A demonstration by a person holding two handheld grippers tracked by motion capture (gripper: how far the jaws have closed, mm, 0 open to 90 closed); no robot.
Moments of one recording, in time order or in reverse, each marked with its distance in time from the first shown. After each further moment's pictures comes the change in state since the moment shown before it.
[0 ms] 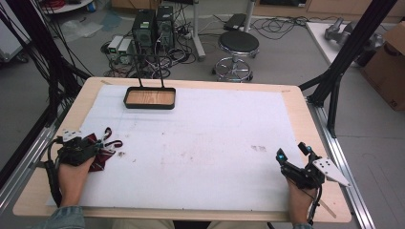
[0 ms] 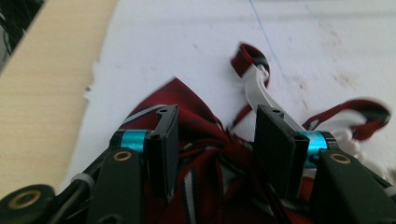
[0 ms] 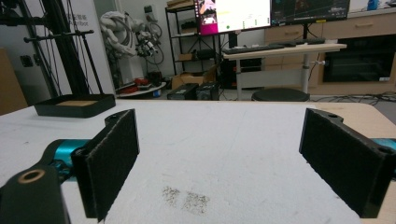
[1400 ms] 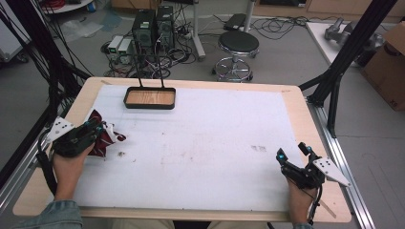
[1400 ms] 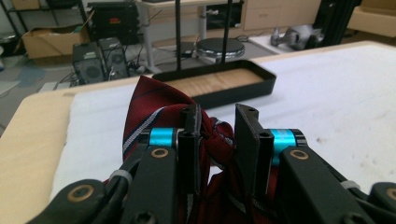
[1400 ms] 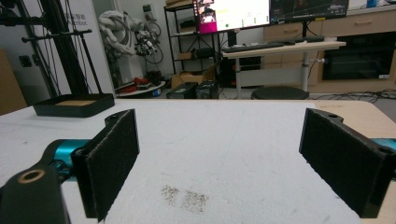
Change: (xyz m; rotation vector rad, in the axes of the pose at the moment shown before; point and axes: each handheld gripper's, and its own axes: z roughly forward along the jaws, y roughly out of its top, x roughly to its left) left arm -0.010 0.045 -0.030 -0.380 -0.280 0.144; right arm -0.001 0.000 0.000 0.003 -0.004 0.003
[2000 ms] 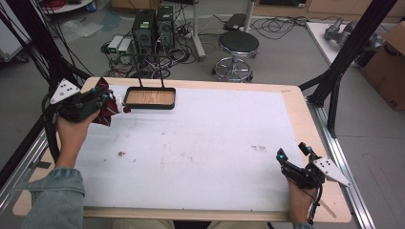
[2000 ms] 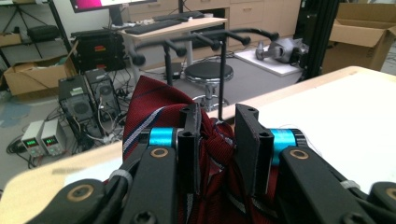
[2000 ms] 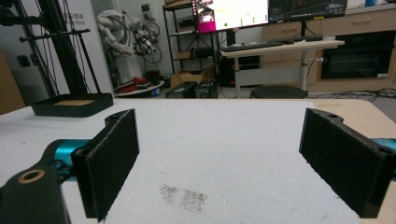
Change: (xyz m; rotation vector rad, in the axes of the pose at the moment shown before) left arm 0.017 0.081 0.052 -0.058 -0.066 0.064; right arm -0.001 0.000 0.000 0.001 -0.005 0.001
